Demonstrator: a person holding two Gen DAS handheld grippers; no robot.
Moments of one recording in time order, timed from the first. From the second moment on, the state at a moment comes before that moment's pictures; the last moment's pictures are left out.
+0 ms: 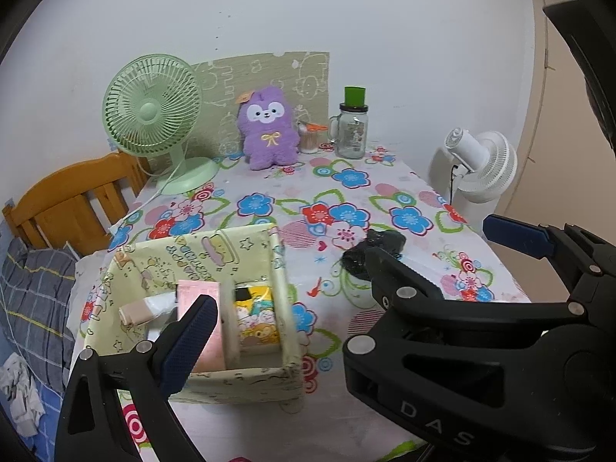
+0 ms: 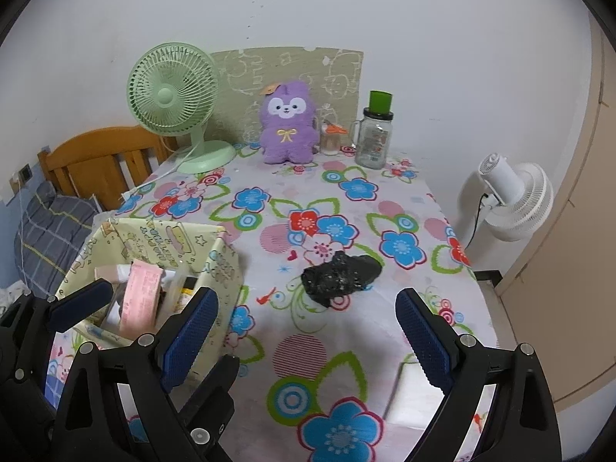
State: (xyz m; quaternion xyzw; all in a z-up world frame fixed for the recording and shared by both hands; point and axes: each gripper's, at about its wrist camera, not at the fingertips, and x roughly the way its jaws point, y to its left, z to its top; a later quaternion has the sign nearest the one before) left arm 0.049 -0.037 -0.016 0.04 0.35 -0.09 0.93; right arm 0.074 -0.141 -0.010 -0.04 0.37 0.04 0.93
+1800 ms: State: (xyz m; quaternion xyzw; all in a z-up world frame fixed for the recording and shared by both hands) left arm 0.052 -0.125 -0.092 0.05 0.39 -0.16 0.91; right arm 0.052 -0.249 -0.090 0.00 0.37 -0.03 0.93
